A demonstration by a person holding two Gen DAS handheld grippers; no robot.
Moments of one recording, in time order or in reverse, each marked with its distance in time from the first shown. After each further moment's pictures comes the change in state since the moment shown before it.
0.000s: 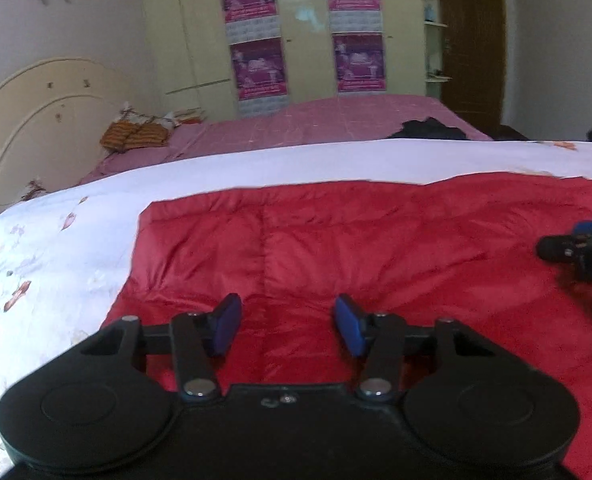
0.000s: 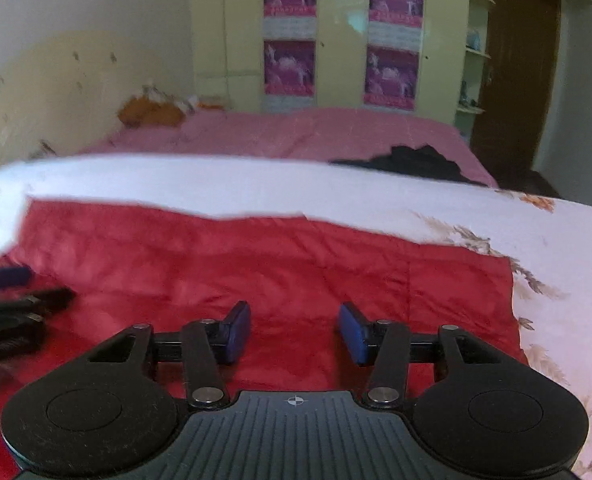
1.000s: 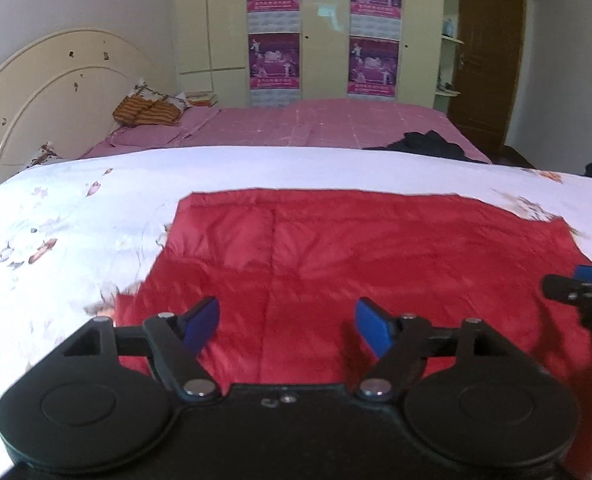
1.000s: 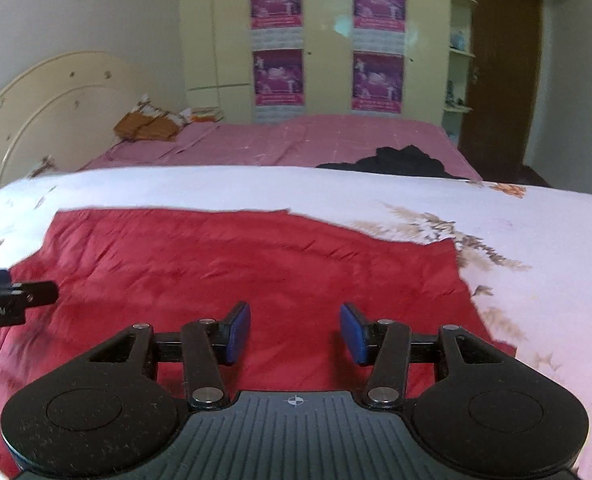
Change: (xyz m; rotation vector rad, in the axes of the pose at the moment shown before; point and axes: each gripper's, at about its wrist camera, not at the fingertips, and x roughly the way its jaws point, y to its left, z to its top) left arm -0.078 0.012 -0.006 -0.106 0.032 -0.044; right arm -0.071 0.001 -0.025 0.009 -0.061 0.038
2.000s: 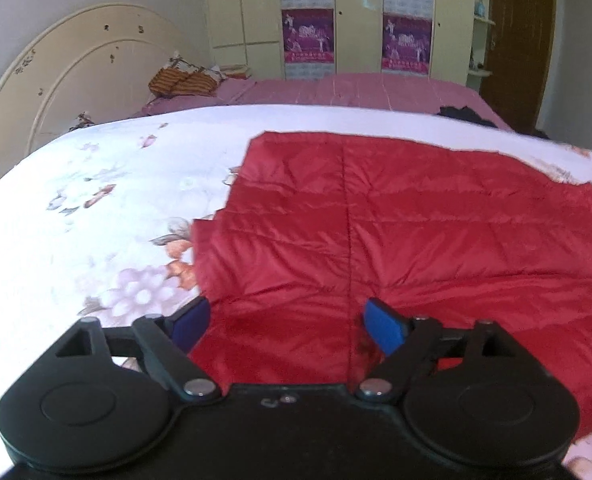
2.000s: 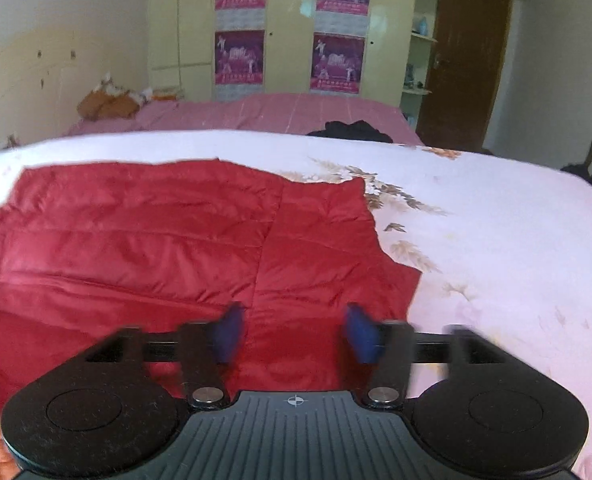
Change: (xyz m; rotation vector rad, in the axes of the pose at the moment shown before) left arm -0.022 0.039 -0.034 -0.037 0.077 0.091; right arm -0.044 -0.046 -0.039 0.065 0.042 -0.123
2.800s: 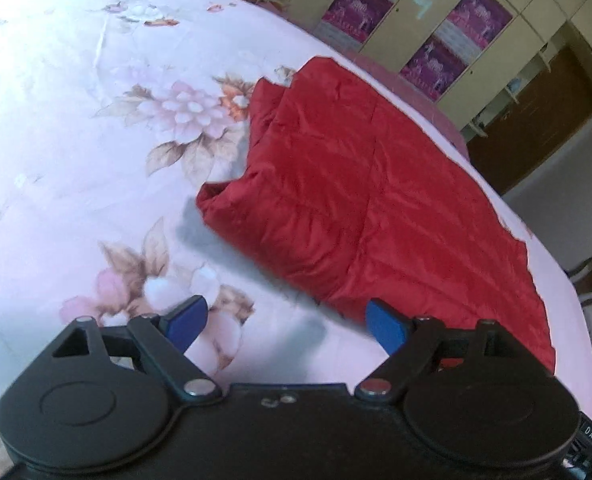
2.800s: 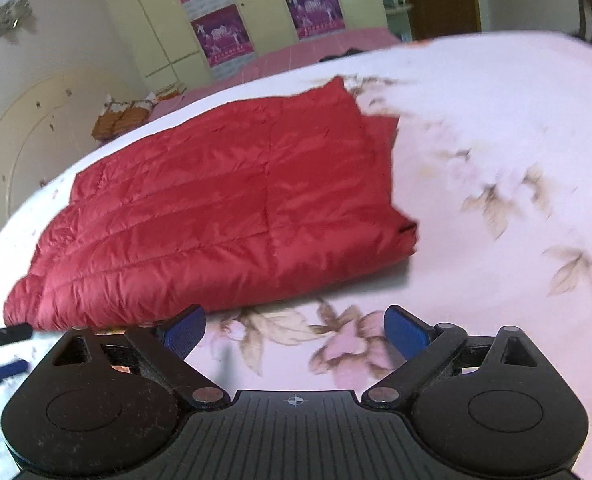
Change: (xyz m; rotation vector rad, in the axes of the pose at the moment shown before) left arm -0.033 0.067 -0.079 -0.481 0.158 -0.280; right arm -0.068 -0.020 -0.071 0.327 0.166 0.193
